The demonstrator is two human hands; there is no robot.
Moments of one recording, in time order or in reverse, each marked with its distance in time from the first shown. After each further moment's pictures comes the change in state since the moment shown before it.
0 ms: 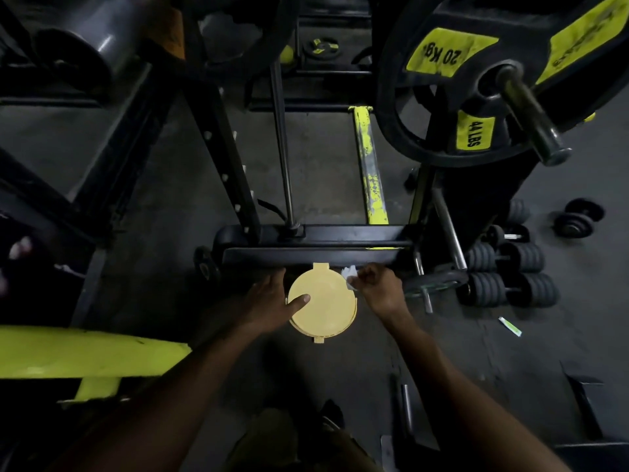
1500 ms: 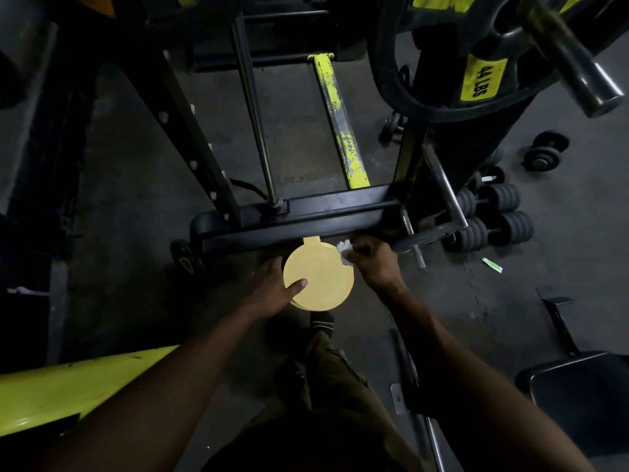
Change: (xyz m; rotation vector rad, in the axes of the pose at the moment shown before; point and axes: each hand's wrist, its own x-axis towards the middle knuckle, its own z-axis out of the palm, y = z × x) left_hand 0.080 -0.049 -0.005 -0.003 -0.181 0.091; right_hand 0.035 -0.007 0.050 0.060 0.073 0.150
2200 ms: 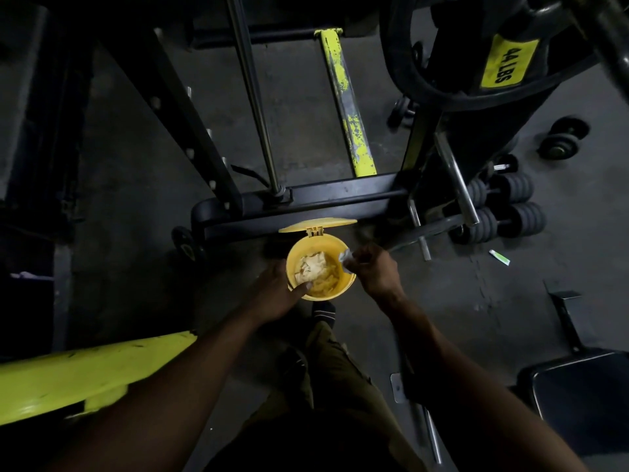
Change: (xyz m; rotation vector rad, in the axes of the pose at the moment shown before) left_hand 0.004 0.002 0.015 -0.143 -0.047 -0.041; right_hand 0.010 0.023 0.017 -0.035 -0.033 0.097
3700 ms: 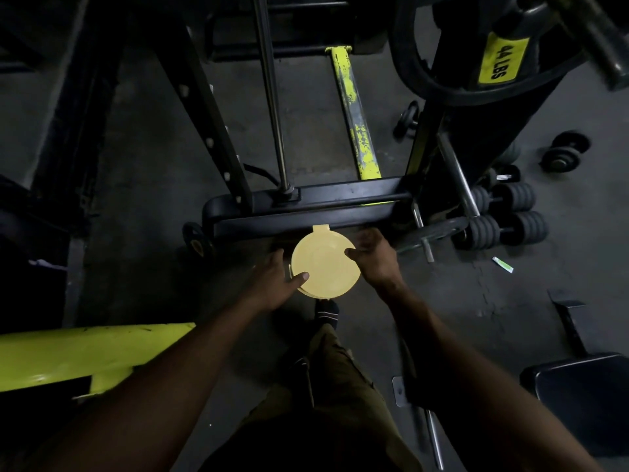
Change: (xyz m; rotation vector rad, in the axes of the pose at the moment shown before) left_hand -0.041 -0.015 0.003 0.132 0.078 0.011; right_hand -0.031 0.000 0.008 0.033 0.023 -0.103
